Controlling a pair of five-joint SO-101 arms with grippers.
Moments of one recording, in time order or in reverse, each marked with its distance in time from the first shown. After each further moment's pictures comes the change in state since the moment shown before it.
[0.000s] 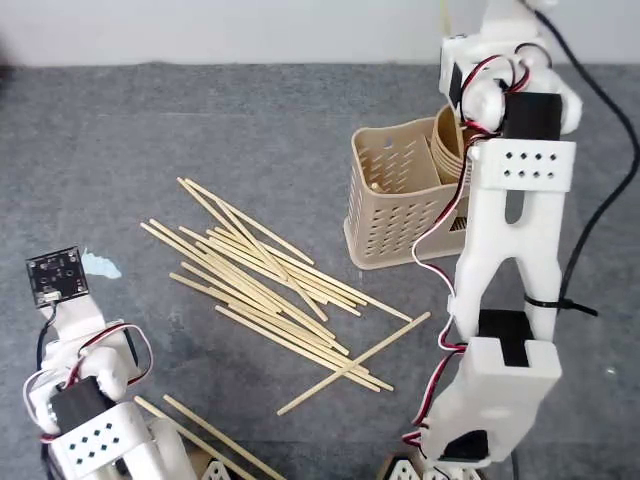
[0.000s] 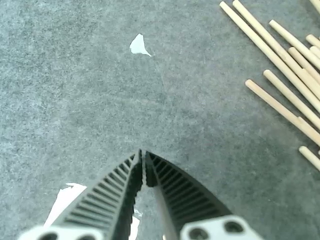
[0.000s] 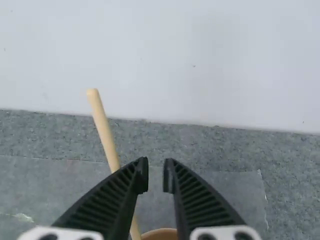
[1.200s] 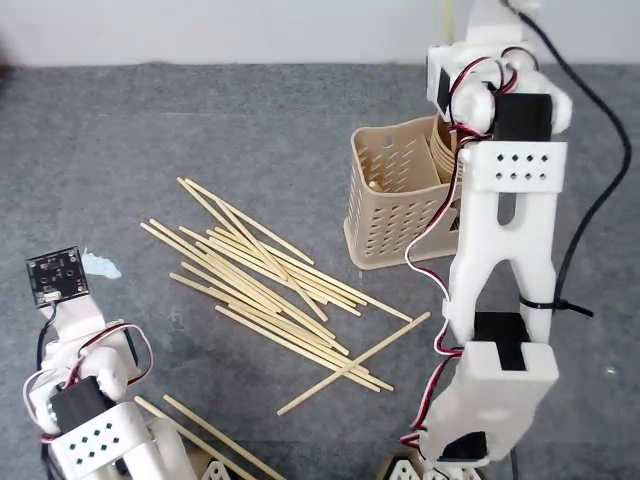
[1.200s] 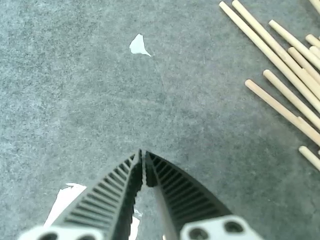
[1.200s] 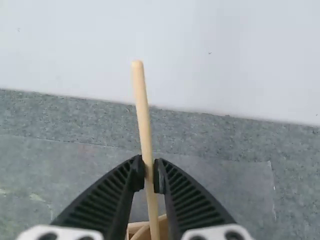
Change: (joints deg) left arm -0.1 0.0 0.0 0.0 0.0; right arm -2.2 -1.5 0.4 3.8 0.5
